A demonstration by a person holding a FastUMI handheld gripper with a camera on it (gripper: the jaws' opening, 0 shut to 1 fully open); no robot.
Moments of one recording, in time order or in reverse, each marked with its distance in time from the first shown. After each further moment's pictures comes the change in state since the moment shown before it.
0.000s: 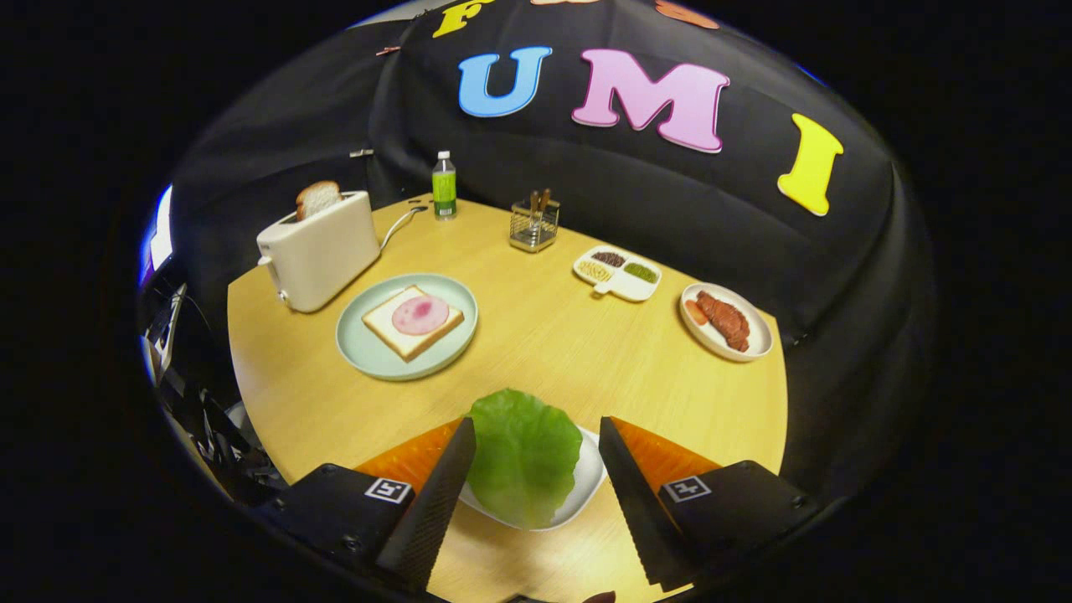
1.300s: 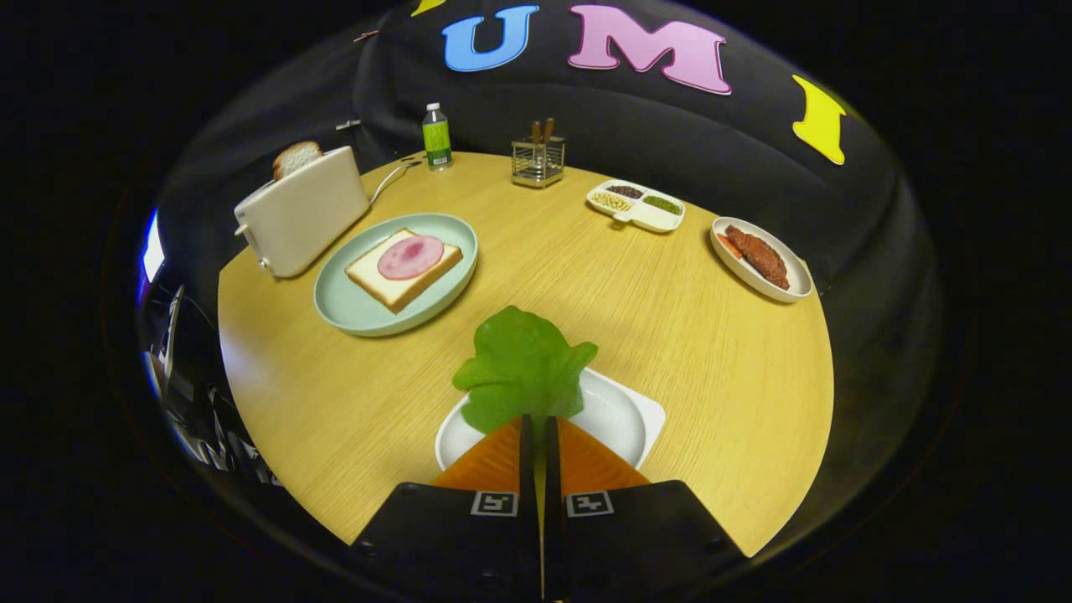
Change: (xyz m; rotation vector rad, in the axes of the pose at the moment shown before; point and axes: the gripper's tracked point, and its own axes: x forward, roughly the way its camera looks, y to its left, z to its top) arm 0.028 0.007 -0.024 0.070 0.111 0.015
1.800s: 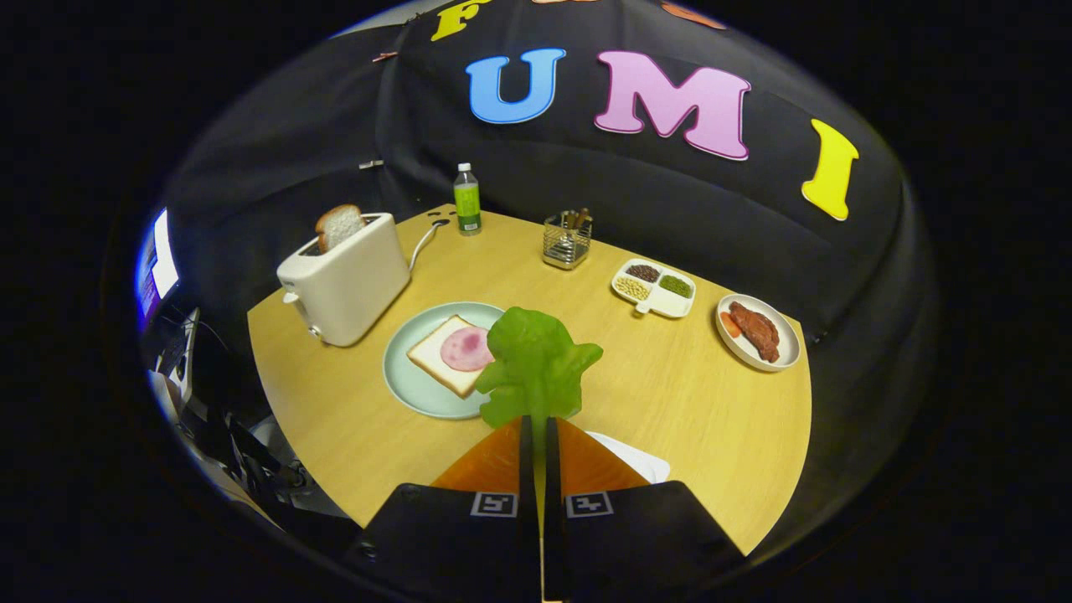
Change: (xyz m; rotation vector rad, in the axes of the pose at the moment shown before) arm -0.049 0.067 0.098 -0.030 -0.137 0.051
